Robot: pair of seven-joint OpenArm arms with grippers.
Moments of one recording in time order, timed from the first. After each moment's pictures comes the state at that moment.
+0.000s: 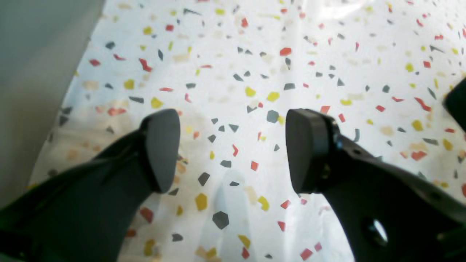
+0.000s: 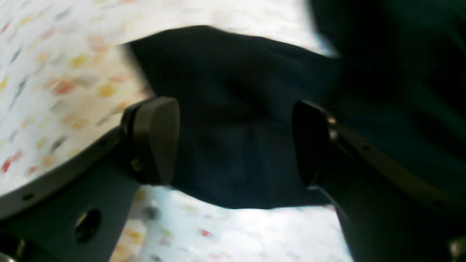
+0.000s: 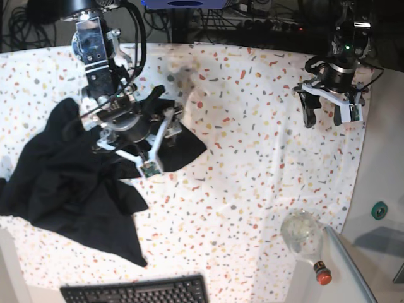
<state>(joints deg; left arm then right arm) 28.4 -21.0 -7.7 90.1 -24.6 -1.4 6.5 -7.4 -2.8 -13.8 95.7 -8.0 10.6 -48.7</state>
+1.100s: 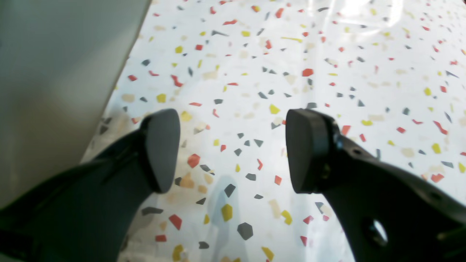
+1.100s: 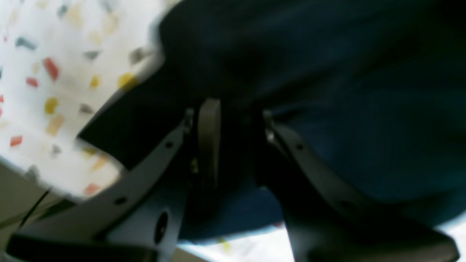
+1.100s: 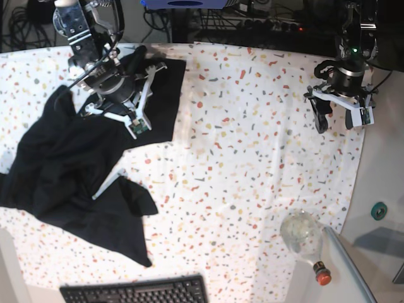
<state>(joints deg) 27.4 -20.9 -10.3 91.0 -24.8 -1.1 6.9 -16.3 8.8 -17.2 100.7 -2.7 10.1 -51.0</state>
